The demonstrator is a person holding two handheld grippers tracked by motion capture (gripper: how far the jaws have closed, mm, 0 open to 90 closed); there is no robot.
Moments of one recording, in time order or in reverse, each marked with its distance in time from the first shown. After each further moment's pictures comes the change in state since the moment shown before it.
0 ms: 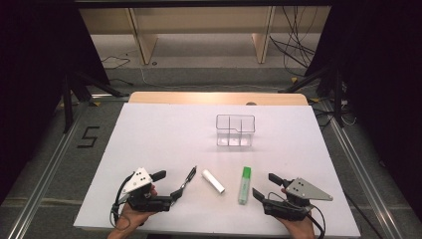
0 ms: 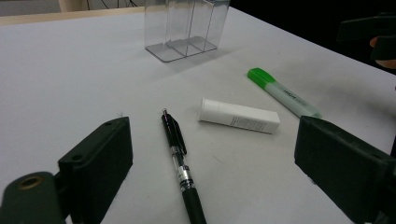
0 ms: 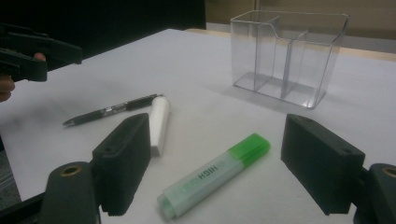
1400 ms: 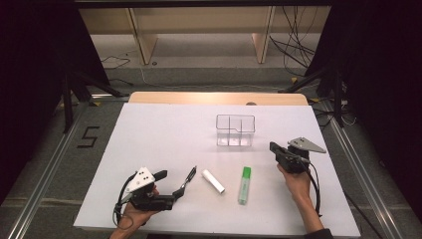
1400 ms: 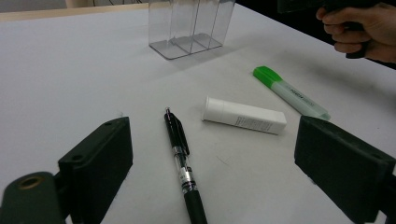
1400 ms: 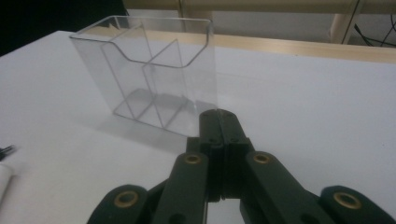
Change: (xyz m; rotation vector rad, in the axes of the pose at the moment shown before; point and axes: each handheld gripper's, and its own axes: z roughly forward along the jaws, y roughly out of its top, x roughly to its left) left arm -0.002 0.000 0.006 0.011 0.024 -0.006; right arm -0.092 0.037 0.066 0.082 -0.272 0.112
